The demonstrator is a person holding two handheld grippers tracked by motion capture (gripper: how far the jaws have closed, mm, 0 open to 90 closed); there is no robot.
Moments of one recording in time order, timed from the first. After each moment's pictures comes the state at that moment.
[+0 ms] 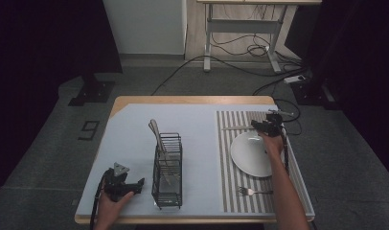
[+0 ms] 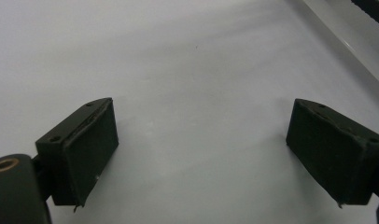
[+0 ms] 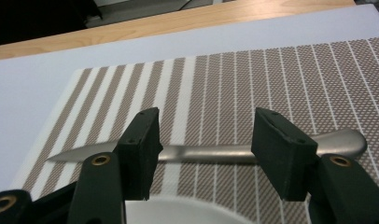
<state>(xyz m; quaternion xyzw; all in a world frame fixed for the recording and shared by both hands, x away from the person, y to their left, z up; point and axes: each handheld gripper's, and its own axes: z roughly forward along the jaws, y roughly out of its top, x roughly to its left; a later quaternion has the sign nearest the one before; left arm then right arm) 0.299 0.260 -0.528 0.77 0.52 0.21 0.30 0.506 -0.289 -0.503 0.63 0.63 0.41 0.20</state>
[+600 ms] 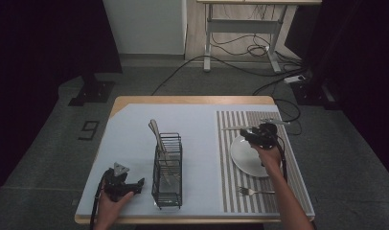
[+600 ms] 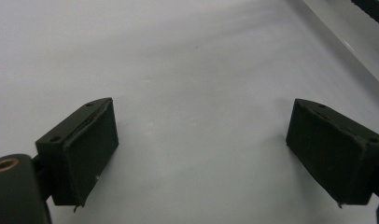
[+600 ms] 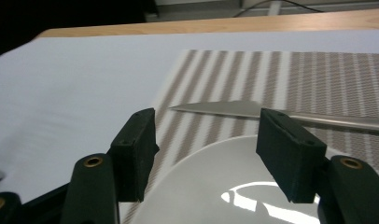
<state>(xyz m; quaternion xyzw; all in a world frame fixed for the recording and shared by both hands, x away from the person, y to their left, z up) 0.299 0.260 -0.528 0.77 0.52 0.21 0.30 0.432 -0.245 -0.469 0.55 0.68 0.46 0.18</state>
